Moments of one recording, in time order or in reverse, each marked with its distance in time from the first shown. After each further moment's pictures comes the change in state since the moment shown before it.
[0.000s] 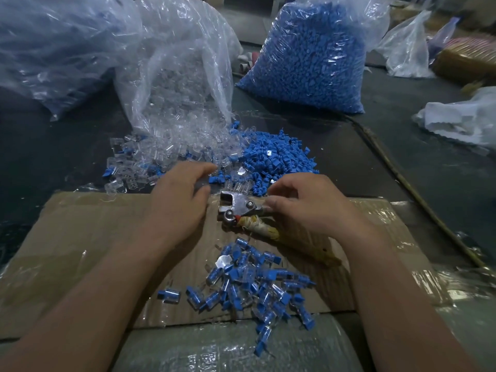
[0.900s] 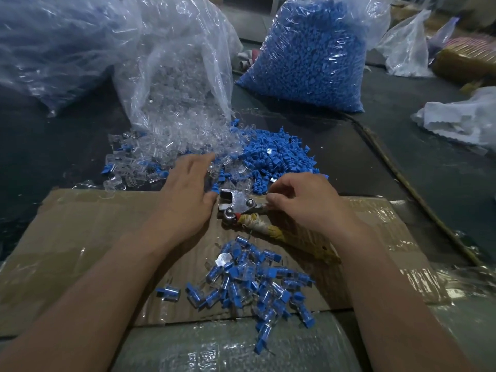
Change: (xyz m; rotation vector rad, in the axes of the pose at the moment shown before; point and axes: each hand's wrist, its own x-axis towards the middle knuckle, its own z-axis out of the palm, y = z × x) left_hand 0.006 -0.010 0.014 0.092 -0.122 0.018; right_hand 0.007 0.004 0.010 -0.065 0.060 0.039
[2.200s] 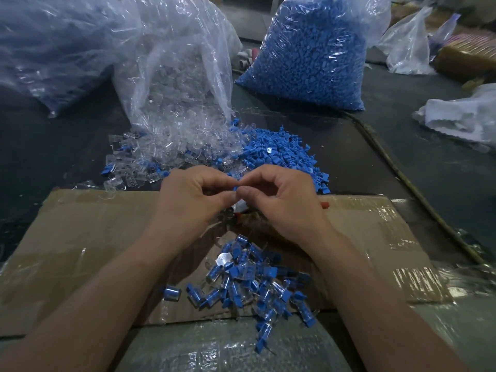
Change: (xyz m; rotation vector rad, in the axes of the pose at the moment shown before) left_hand -0.021 0.037 -0.027 -0.553 0.050 -0.043; right_hand -0.012 -0.032 0.015 0.547 0.186 -0.282
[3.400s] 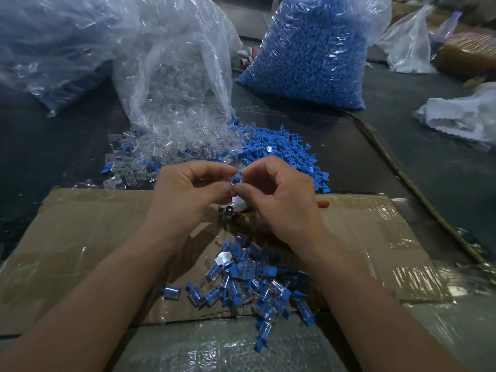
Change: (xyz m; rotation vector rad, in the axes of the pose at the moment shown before) left_hand -0.003 0.006 0.000 -0.362 0.067 -0.163; right_hand -0.002 -0.001 0.008 -0.012 0.111 -0.054
